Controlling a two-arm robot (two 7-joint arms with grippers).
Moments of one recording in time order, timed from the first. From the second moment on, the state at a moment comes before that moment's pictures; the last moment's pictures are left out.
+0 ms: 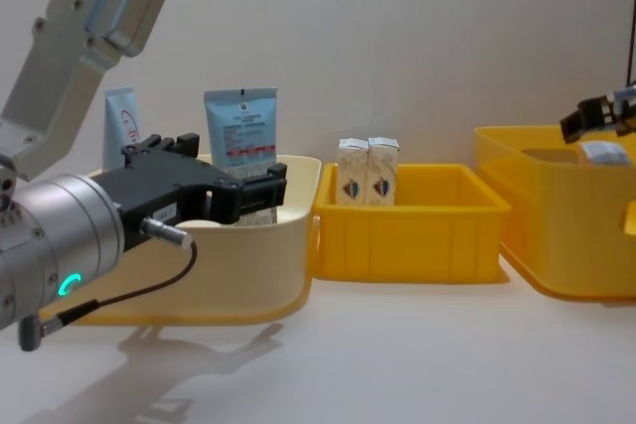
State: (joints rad) left arm -0.23 0.37 0.45 -1.62 -0.20 0.00 -0.01; right arm 0.70 0.16 -0.17 -1.24 0.07 0.76 0.05
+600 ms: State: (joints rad) left arm -0.23 0.37 0.45 -1.62 -0.20 0.00 -0.01; right arm 0.69 0.15 -0.17 -1.23 0.07 0.77 0.06
